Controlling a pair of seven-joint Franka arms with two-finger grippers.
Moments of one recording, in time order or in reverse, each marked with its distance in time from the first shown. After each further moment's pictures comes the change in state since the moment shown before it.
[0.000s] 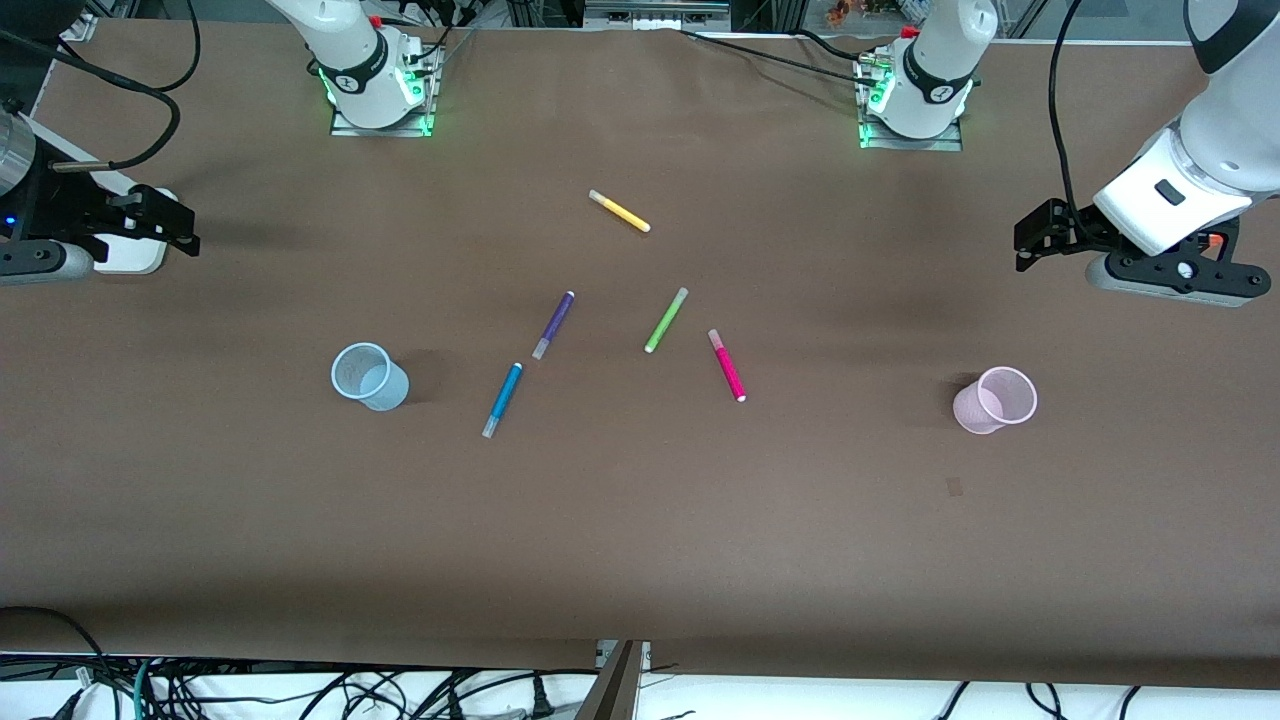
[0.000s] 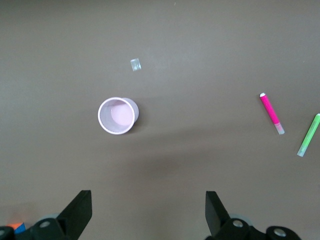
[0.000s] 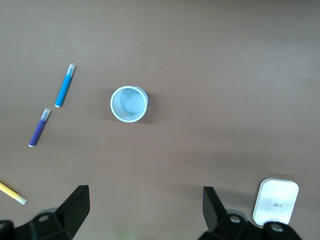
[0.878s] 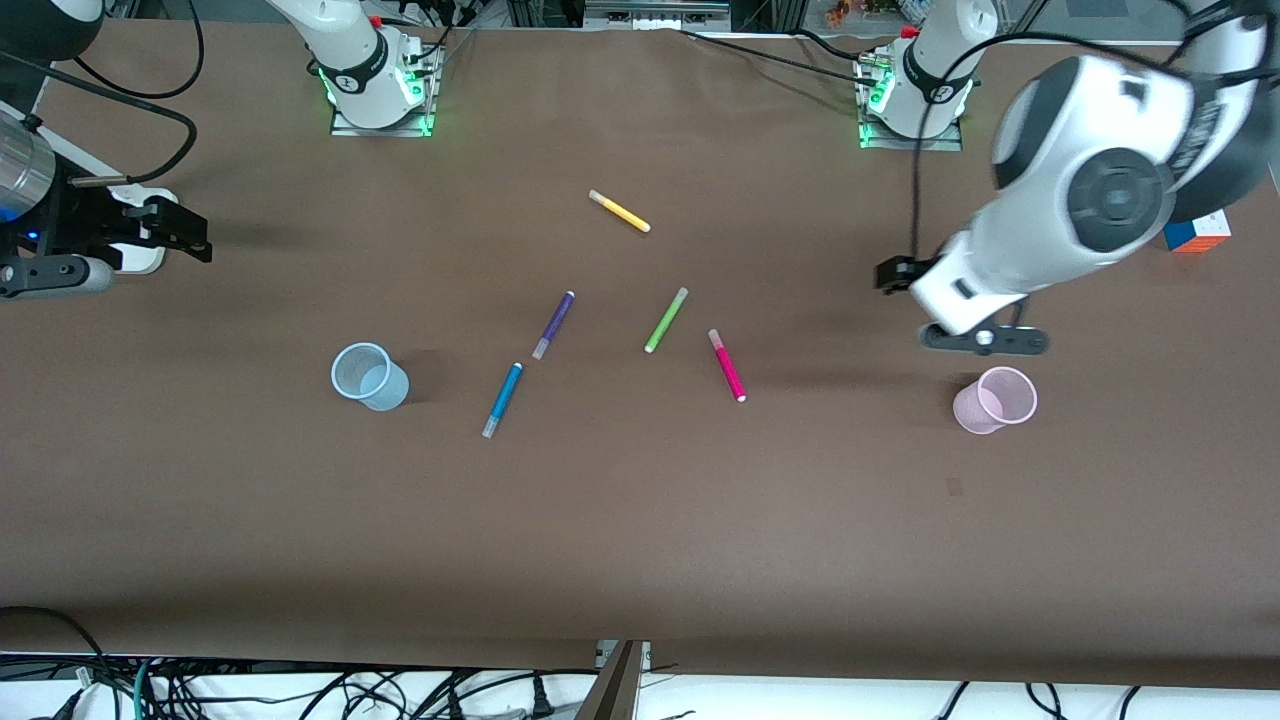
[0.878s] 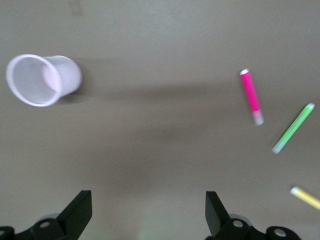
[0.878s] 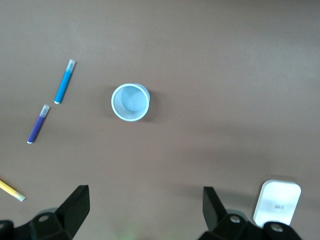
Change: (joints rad) left arm -0.063 0.199 -0.166 -0.015 -0.040 0.044 -0.363; right arm 0.016 0.028 0.002 -0.001 0.000 0.024 -0.013
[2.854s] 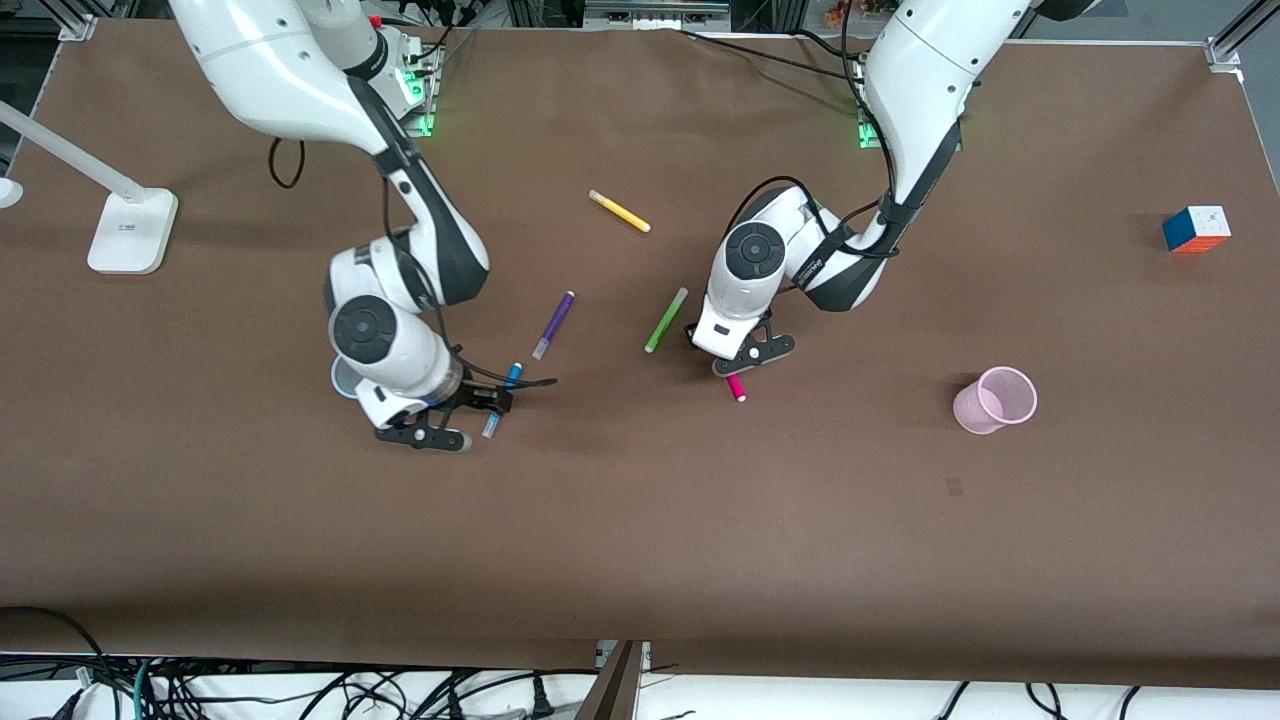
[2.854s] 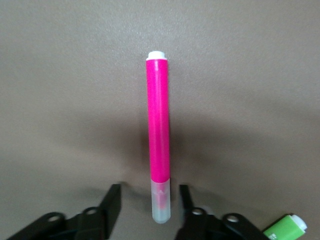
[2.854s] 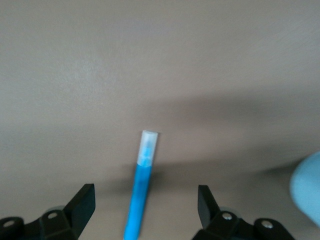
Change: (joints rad) left arm -0.227 0.392 -0.088 -0.250 0.188 0.804 -0.780; right arm 0.327 0.555 0.010 -0.165 0.054 0.815 0.599
